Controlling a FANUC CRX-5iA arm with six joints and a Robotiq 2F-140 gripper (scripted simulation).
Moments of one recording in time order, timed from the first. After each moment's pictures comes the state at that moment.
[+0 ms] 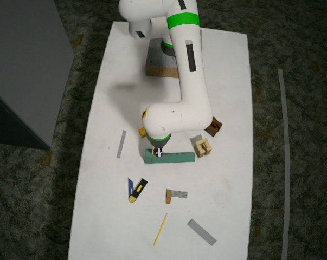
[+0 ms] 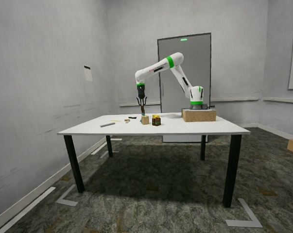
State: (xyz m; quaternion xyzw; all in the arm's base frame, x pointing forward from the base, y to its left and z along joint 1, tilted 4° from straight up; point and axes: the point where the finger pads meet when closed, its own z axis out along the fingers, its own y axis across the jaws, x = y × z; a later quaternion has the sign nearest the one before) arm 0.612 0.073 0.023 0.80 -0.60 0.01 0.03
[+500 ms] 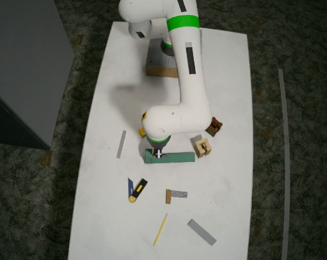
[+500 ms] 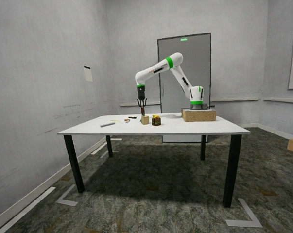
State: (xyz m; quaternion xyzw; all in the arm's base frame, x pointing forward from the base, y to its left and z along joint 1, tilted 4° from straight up) arm 0.612 0.071 0.007 0.80 -0.60 0.01 0.03
